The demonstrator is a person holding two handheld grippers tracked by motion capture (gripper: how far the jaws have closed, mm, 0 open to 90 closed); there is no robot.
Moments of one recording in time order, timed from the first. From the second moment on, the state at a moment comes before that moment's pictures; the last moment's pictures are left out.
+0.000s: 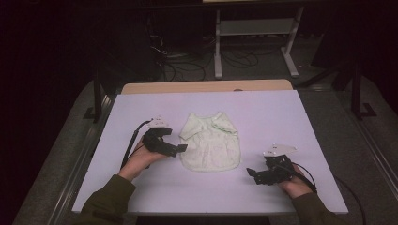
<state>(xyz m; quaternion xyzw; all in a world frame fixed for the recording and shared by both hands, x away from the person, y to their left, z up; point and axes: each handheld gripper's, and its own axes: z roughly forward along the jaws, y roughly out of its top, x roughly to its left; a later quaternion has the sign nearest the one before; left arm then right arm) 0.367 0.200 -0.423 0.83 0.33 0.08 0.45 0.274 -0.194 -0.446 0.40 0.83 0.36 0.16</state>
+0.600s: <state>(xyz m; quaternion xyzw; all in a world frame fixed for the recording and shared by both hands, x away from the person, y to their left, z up) 0.384 0.186 -0.420 0.83 0.32 0.08 0.45 0.274 -0.194 -0.446 0.40 0.83 0.36 0.16</state>
